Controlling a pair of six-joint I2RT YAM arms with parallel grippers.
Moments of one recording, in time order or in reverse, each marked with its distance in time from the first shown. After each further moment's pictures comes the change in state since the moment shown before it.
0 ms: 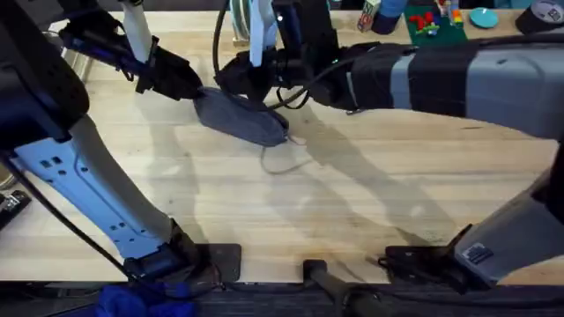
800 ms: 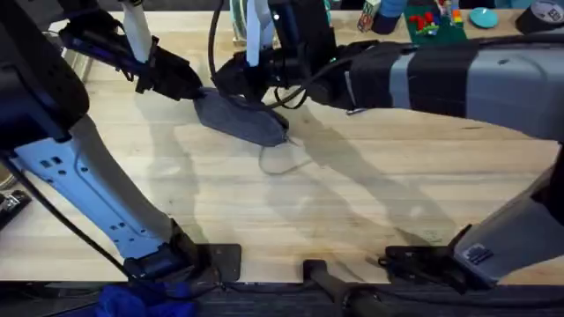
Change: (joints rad) left arm 0.000 0.000 0.000 -0.003 0.000 0.000; right arm 0.010 0.000 0.017 -0.024 0.000 0.004
